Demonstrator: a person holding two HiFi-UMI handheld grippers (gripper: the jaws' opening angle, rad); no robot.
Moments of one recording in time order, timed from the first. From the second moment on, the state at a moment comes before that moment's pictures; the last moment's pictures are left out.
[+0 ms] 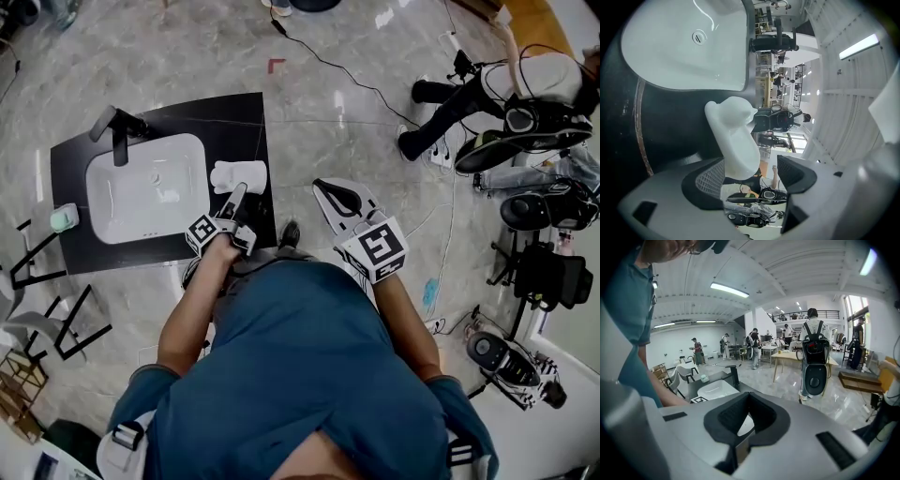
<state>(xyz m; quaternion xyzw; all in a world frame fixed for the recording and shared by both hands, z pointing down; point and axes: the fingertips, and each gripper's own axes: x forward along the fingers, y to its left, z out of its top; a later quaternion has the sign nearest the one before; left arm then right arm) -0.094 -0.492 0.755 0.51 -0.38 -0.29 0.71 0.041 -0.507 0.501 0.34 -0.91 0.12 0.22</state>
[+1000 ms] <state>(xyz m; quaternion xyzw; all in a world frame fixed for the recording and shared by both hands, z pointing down) -0.094 -0.494 0.780 0.50 -0.36 -0.32 0.72 0.031 -0.489 0.510 0.33 -0.91 0.12 0.23</state>
